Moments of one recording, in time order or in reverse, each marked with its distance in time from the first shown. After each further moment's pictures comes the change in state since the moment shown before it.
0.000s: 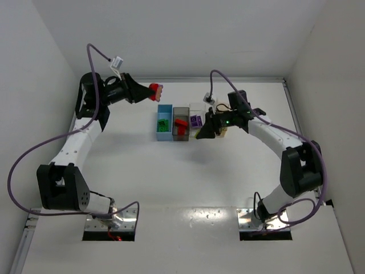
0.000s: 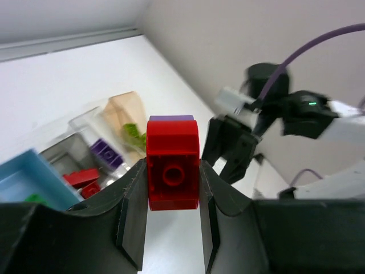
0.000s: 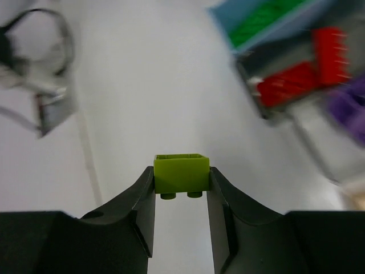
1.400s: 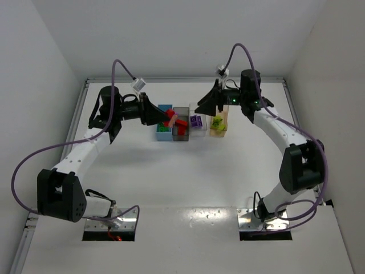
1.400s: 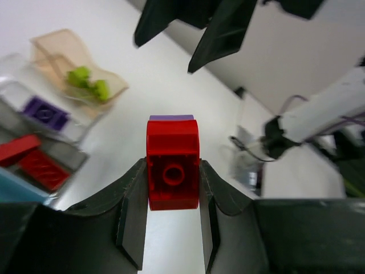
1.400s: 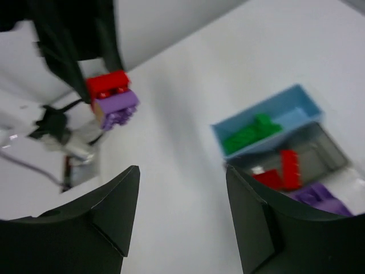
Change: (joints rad) left arm -0.163 -0.090 -0.139 -0.192 0.040 0.277; right arm -0.101 0.026 0.171 0.329 -0.037 0.271
